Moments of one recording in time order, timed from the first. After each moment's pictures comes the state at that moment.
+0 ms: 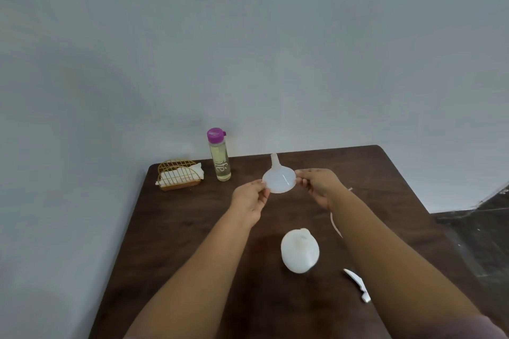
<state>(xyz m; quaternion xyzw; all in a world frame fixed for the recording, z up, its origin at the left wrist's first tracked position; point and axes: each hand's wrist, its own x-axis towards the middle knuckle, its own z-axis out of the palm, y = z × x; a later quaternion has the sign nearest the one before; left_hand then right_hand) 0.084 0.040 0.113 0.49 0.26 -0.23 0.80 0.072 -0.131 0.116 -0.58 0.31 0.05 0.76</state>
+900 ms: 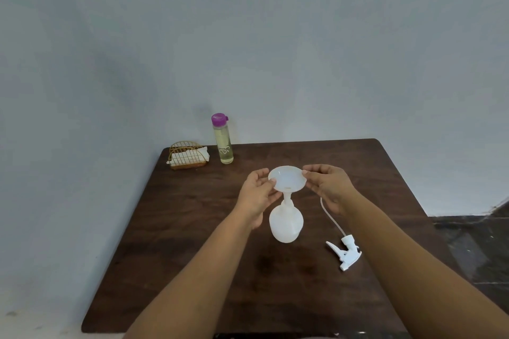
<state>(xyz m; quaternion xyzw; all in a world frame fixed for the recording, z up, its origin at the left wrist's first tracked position) -0.026 0.020 0.126 0.63 0.10 -0.17 0.75 -0.035 -0.152 0.132 -0.64 0.24 0.01 0.73</state>
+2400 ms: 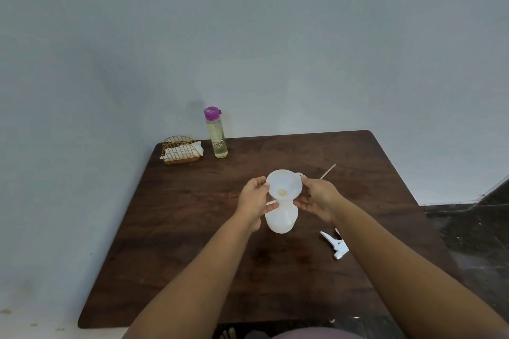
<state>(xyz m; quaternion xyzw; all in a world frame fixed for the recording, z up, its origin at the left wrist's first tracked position) -0.034 0.011 0.097 0.68 0.16 -0.18 0.70 -0.056 -0.140 0.109 -0.59 0.30 0.13 0.74</state>
